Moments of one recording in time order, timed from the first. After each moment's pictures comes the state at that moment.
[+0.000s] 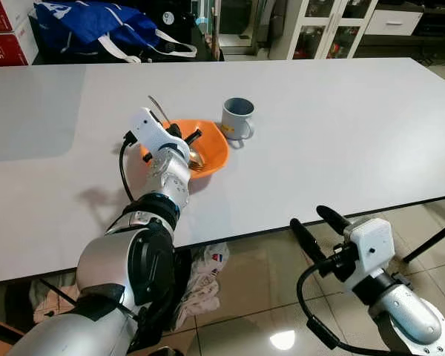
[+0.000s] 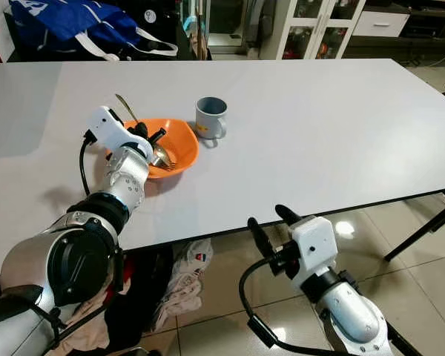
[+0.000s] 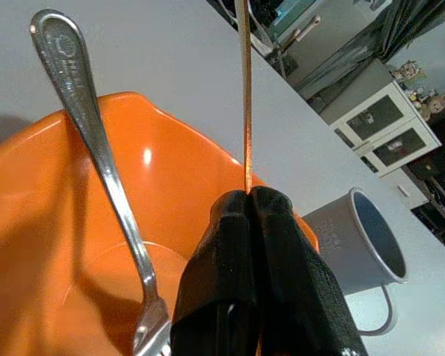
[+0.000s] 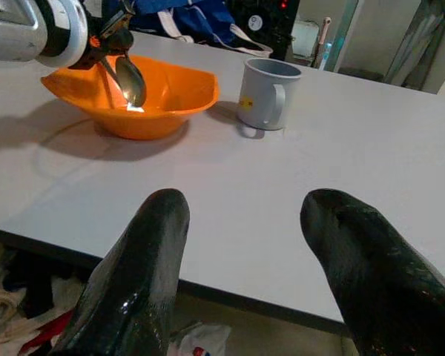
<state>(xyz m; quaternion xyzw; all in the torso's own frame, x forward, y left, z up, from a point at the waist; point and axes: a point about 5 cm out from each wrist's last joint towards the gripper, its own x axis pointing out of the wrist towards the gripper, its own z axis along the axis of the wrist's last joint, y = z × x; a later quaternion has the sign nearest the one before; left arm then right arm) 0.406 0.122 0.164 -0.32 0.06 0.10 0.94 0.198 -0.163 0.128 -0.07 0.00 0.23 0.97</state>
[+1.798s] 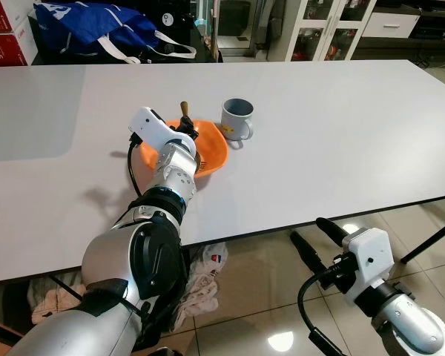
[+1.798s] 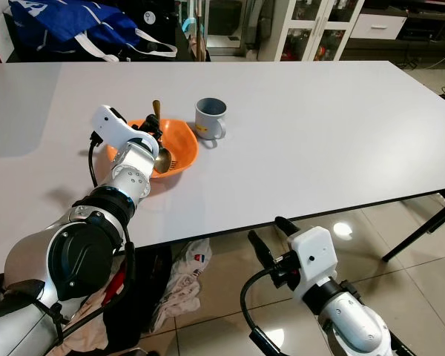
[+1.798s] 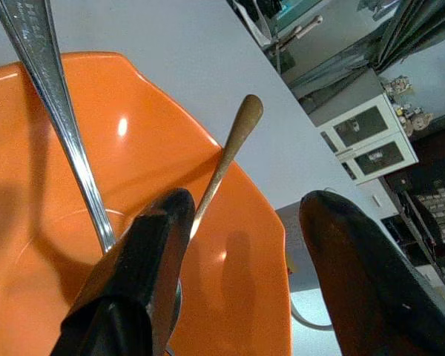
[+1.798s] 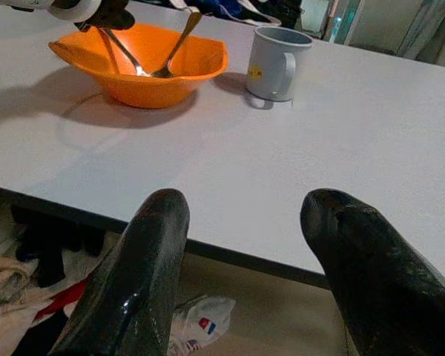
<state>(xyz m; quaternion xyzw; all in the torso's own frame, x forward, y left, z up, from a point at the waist) 0.408 0.112 0.169 -0.38 0.07 0.10 0.91 0.190 -0.165 0.115 -0.06 0.04 0.23 0.97</state>
